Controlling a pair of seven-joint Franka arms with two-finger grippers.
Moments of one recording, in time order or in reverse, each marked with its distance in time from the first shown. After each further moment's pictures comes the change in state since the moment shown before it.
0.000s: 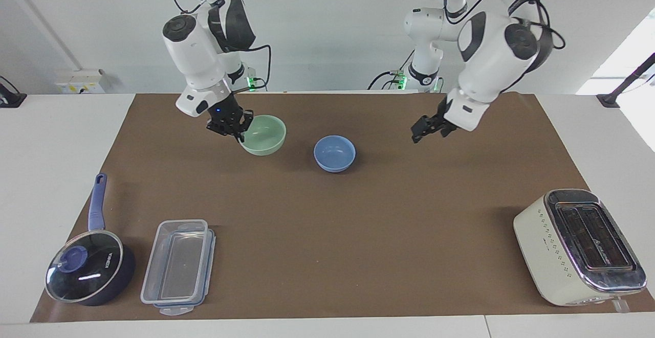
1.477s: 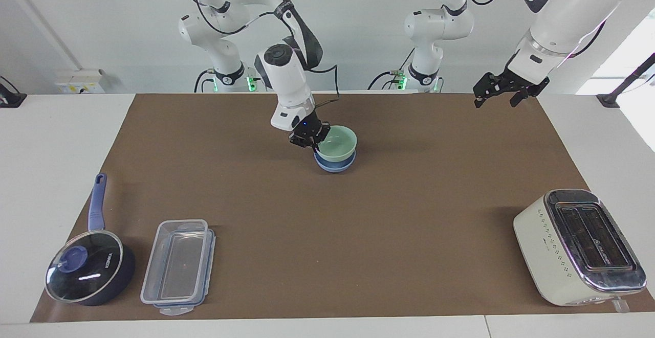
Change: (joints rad) left arm 0.105 -0.043 -0.005 0.184 0.143 -0.250 0.279; right arm 0.328 0.227 0.001 0.007 0.031 0.315 0.207
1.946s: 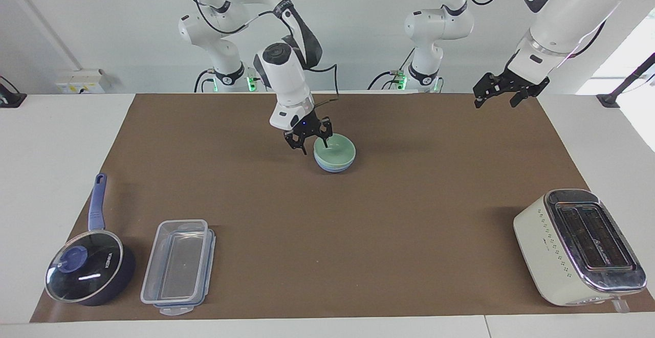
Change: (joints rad) left arm 0.000 0.000 0.000 0.000 0.000 0.000 0.000; right arm -0.014 -0.024 -0.007 0.007 0.000 -0.027 0.000
